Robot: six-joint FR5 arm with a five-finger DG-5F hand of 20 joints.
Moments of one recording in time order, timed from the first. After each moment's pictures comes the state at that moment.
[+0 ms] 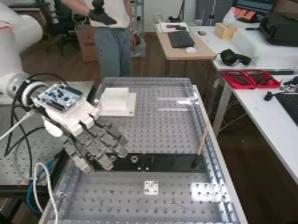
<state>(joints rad) 1.54 -1.67 -2.18 -2.64 -1.12 -0.58</state>
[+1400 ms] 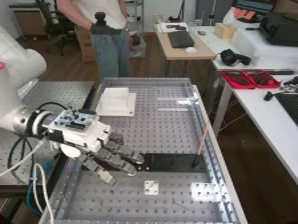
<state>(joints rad) 1.36 -1.87 -2.21 -2.30 -1.54 -0.82</state>
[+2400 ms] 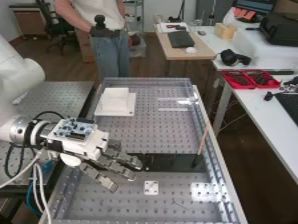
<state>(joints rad) 1.29 -1.92 -2.21 -2.28 -1.66 -0.82</state>
